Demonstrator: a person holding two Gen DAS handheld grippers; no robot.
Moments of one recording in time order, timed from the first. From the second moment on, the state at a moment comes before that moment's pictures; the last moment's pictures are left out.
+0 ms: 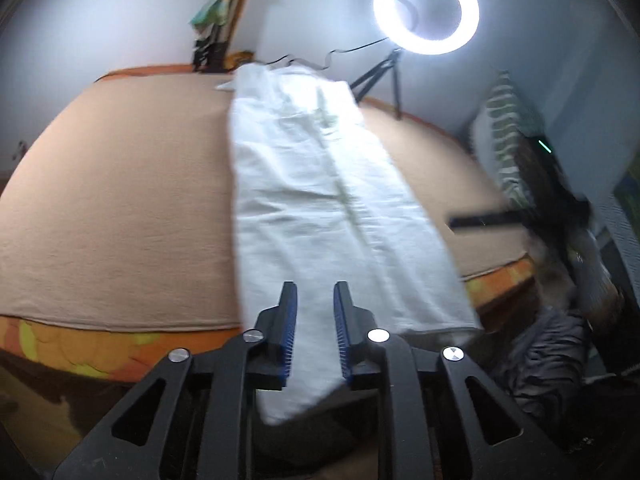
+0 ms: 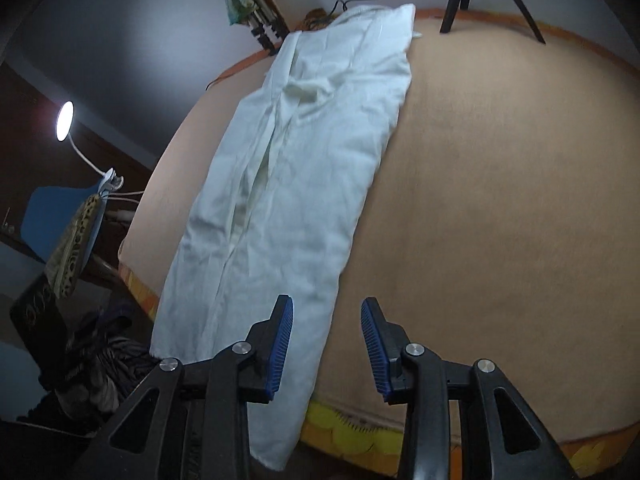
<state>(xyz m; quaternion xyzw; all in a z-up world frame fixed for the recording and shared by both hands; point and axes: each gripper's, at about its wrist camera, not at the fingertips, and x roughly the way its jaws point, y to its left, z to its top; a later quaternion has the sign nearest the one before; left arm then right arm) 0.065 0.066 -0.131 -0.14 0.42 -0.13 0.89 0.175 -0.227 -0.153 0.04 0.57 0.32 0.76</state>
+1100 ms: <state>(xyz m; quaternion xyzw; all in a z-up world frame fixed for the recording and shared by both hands) 0.076 0.095 -0.178 -0.25 0.52 -0.17 0.80 0.111 -0.215 -0.185 0.10 0.57 0.38 0.72</state>
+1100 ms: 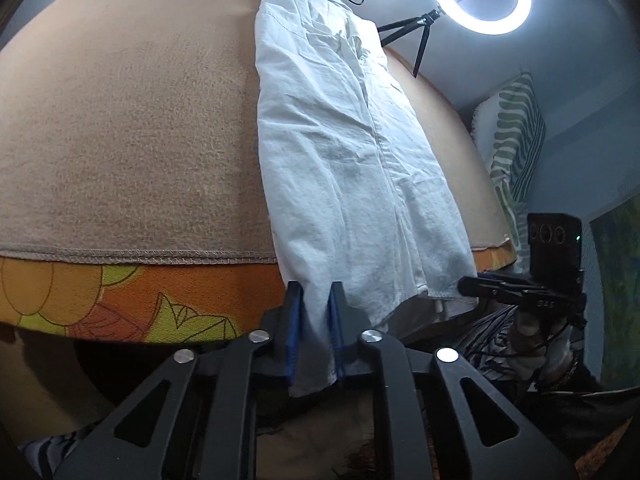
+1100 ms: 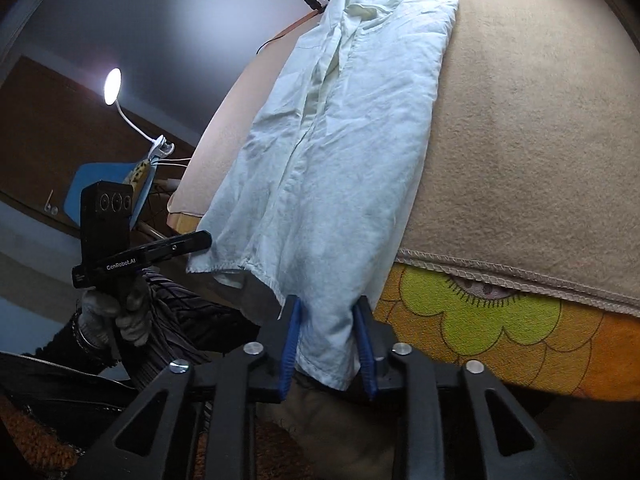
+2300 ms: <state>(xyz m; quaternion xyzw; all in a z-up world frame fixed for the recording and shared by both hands) 0.215 0.122 -0.137 -0.34 0.47 -0.20 0.79 0.252 -0.235 -0.154 0.36 0.57 0.32 0.67</state>
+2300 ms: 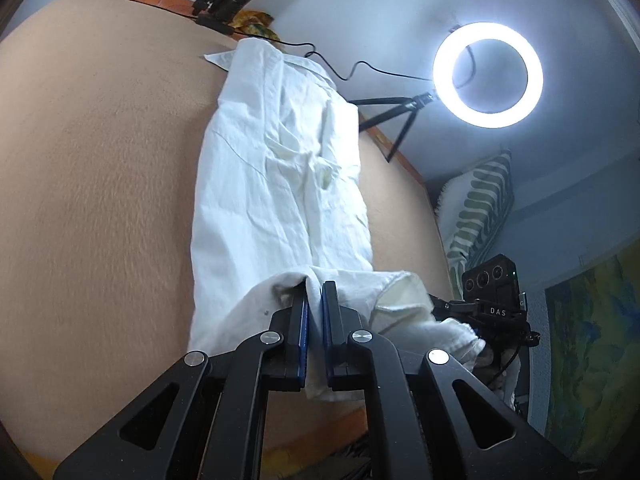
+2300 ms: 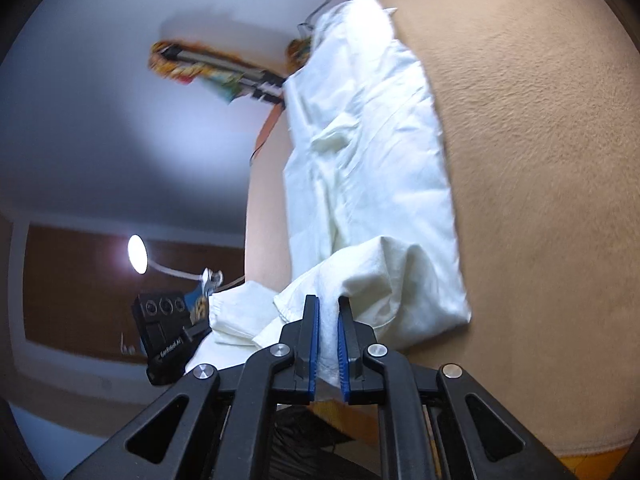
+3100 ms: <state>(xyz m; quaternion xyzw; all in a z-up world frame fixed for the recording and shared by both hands) 0.284 0.144 -0.154 -0.33 0.53 -0.17 0.76 0.281 -0.229 -0.134 0.17 0.52 0.33 0.77</state>
